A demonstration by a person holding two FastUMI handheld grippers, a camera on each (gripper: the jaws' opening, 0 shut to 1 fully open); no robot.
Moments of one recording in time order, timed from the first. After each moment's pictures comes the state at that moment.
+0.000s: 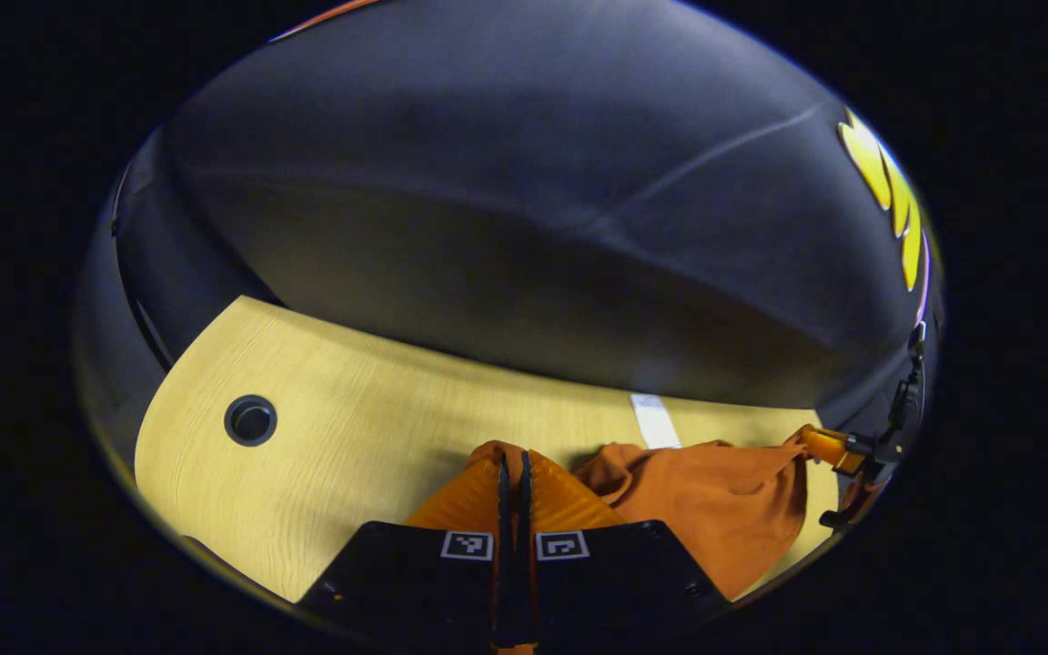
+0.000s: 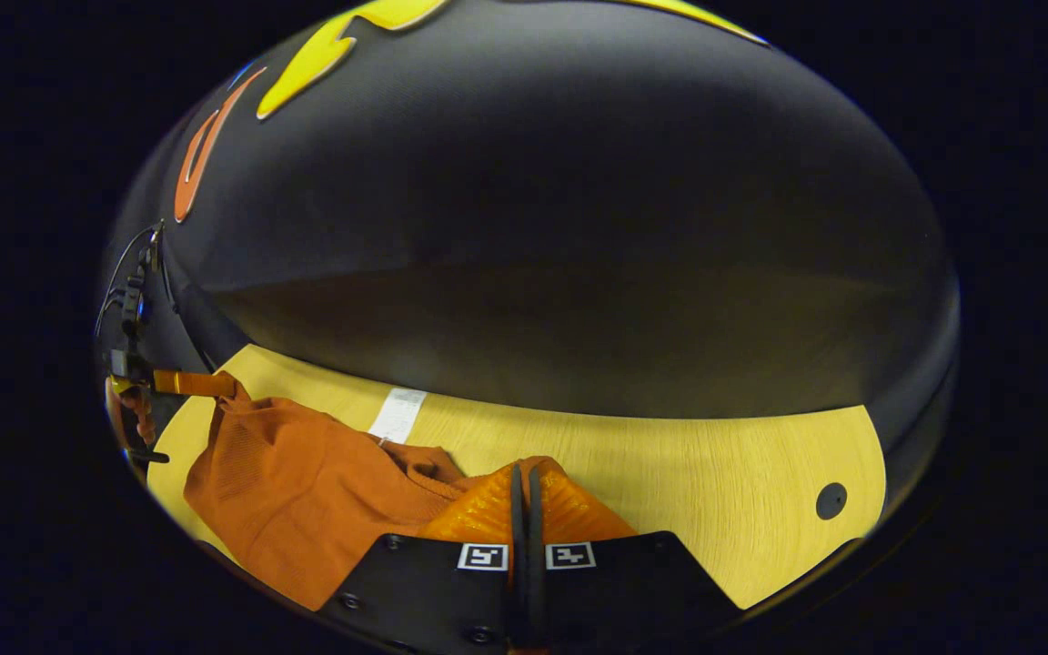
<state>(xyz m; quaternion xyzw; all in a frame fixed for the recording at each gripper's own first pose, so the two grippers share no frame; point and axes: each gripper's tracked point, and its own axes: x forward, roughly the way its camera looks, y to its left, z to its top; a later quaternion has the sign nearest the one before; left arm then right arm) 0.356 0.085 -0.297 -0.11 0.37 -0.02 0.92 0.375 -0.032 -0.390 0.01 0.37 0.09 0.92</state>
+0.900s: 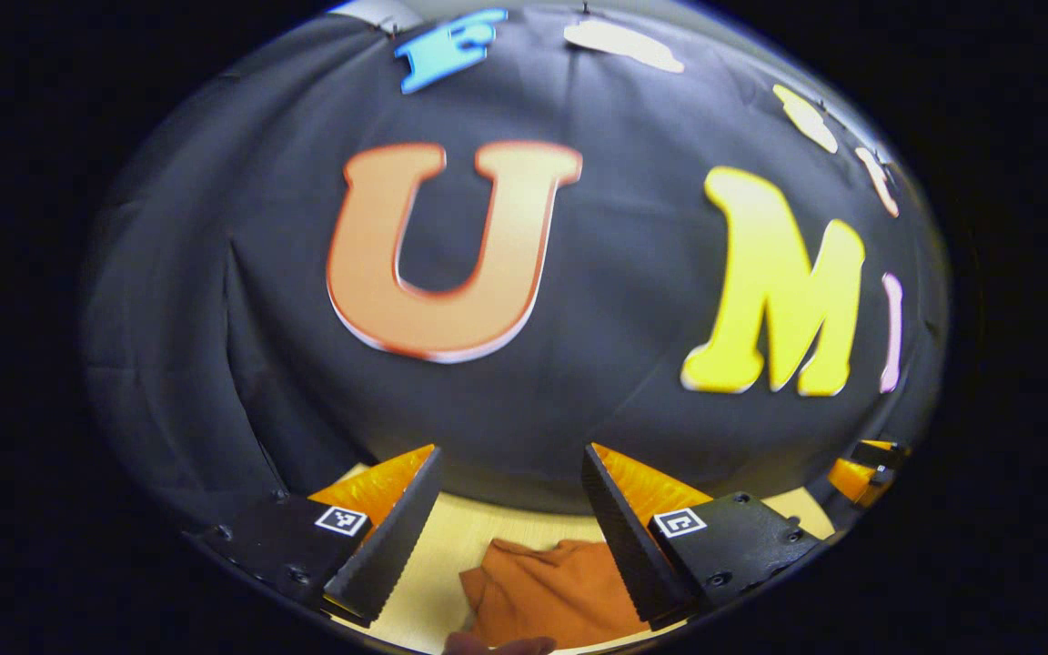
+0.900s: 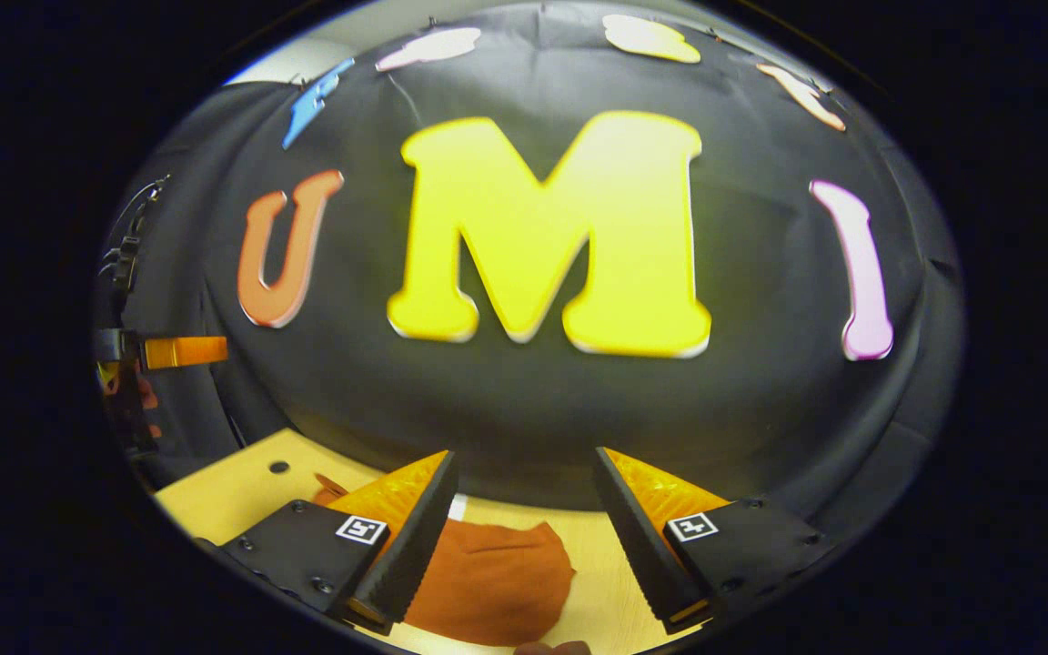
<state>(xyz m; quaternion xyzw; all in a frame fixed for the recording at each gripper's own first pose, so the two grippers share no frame) 0.224 0.047 0.052 -0.04 0.05 0.04 1.00 0.257 -0.002 -0.065 -0.02 0.12 0.08 0.99</state>
